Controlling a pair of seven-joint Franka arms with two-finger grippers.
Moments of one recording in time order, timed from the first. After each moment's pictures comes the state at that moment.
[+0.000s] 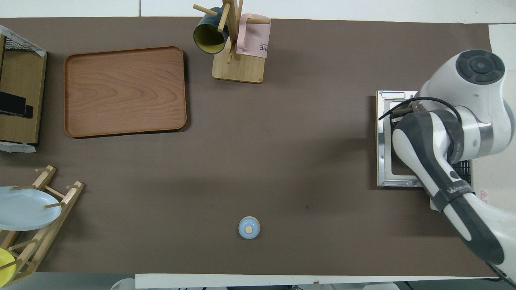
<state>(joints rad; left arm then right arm) -0.19 -0.07 0.07 -1.52 0.01 1.48 0.00 0.12 0.17 0.06 -1.92 -0.19 1.92 0.14</state>
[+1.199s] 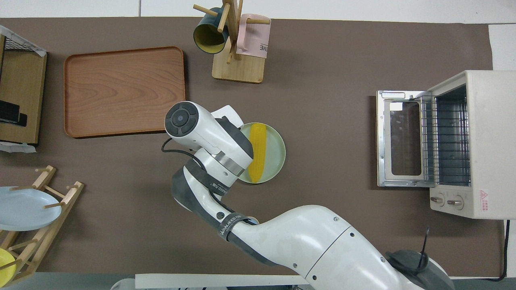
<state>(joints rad) -0.15 -0.08 0.07 -1.54 0.01 1.43 0.00 0.71 0.75 0.08 -1.23 -0.10 1.86 1.00</state>
